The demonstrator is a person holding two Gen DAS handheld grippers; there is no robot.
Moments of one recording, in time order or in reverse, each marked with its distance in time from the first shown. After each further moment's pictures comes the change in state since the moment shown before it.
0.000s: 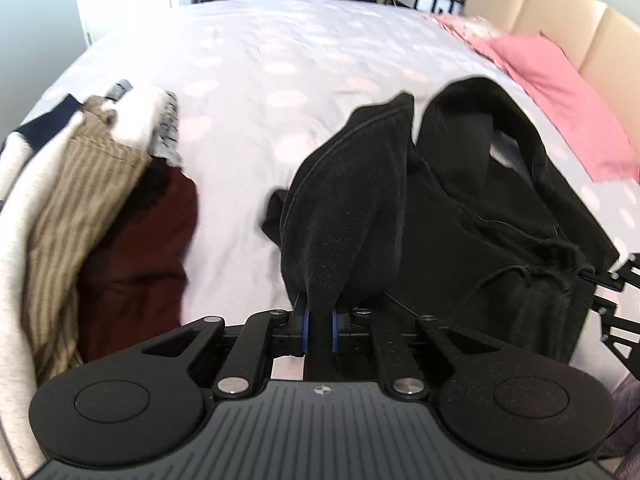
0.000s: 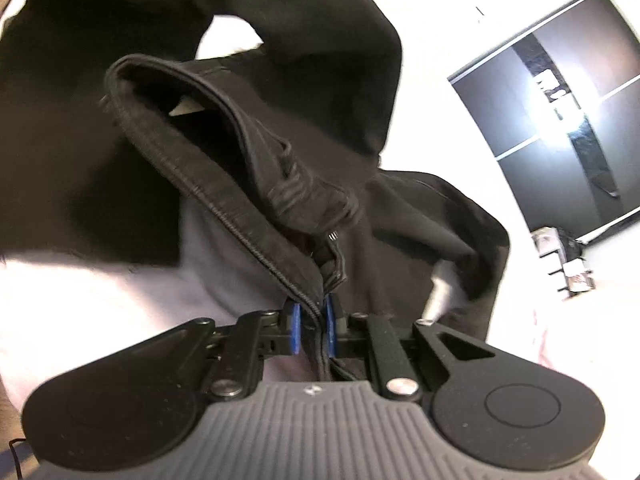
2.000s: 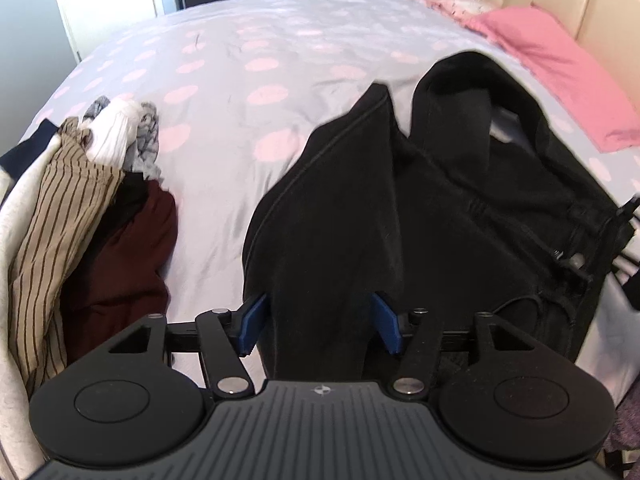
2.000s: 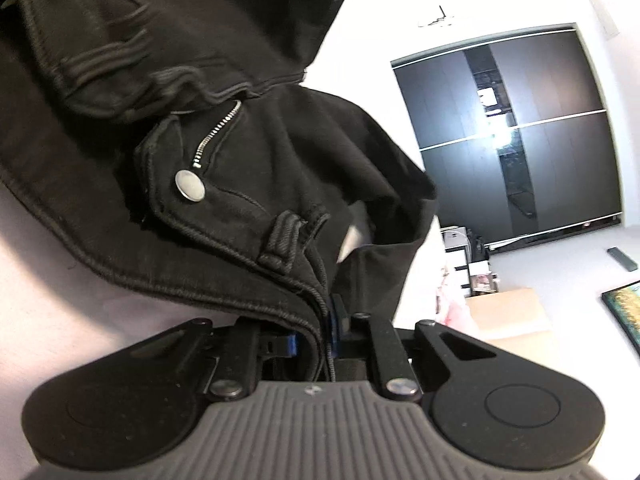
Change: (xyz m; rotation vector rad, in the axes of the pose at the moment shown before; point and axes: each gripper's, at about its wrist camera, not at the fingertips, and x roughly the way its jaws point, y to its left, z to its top) left arm 0.034 -0.038 0.000 0.099 0.063 0.058; right arm 0.087 -0.033 -0.074 -0.172 0.067 -0.327
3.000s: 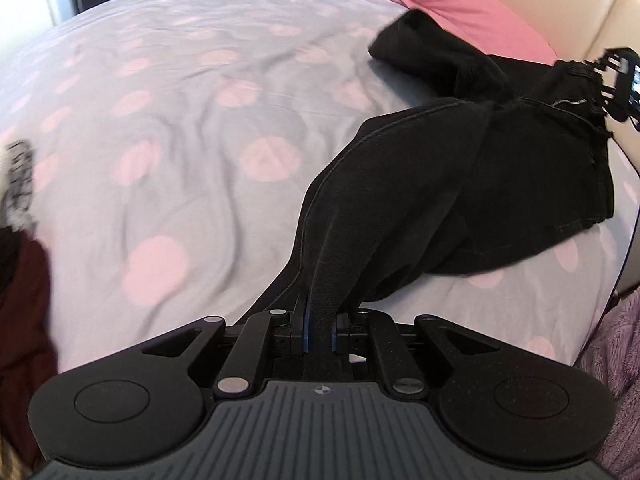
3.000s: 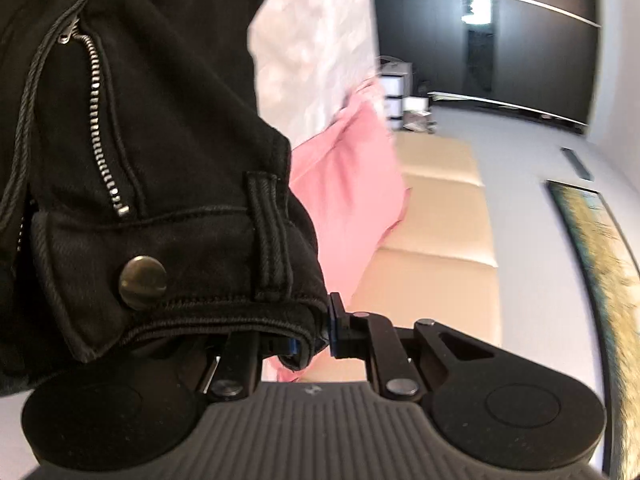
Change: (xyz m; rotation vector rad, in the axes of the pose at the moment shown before) left arm 0.026 -0.082 0.038 0.202 0.076 -0.220; right arm 0.114 -0.178 -0.193 -0.134 0.540 -0.142
